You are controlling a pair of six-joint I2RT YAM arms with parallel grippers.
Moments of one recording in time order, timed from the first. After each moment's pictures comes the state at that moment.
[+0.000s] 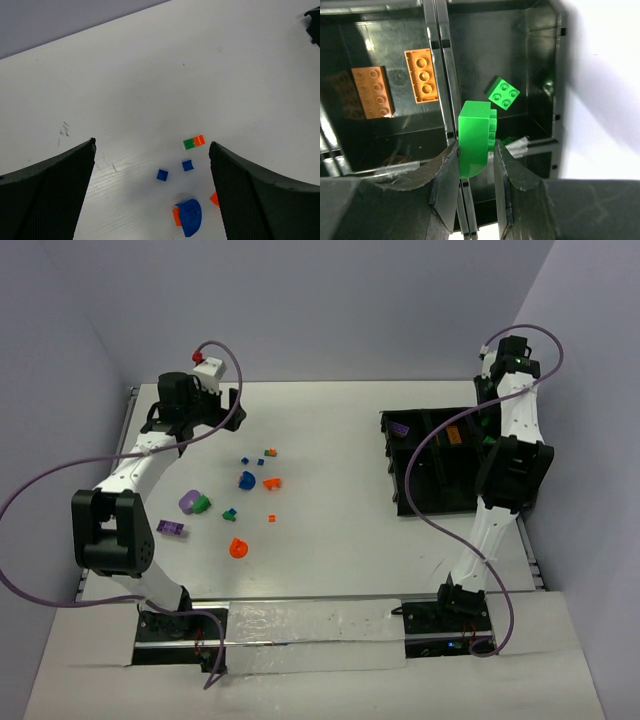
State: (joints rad) left arm -0.13 1.64 1.26 -0.07 0.33 0.10; right arm -0.29 2.18 2.17 -1.02 0.07 -0.31
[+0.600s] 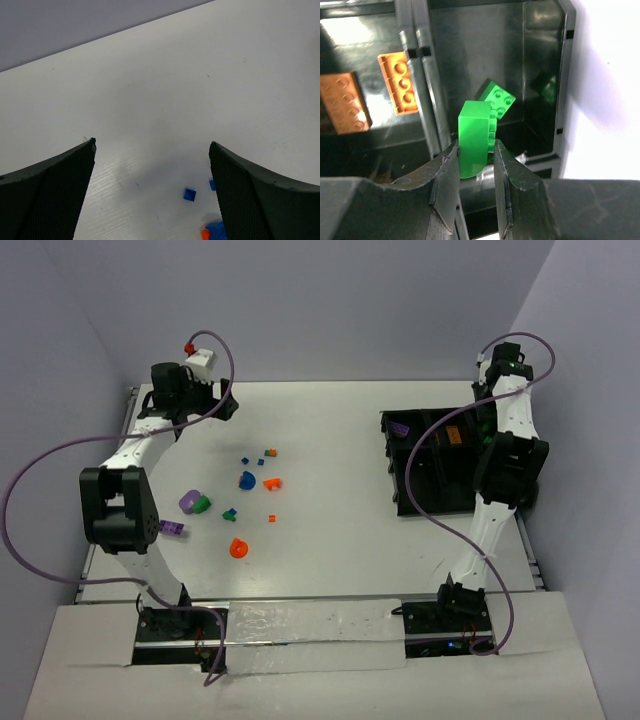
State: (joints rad) left arm -0.04 1.79 1.40 -0.06 0.41 0.11; right arm -0.29 2.26 2.19 -1.00 0.12 -0.33
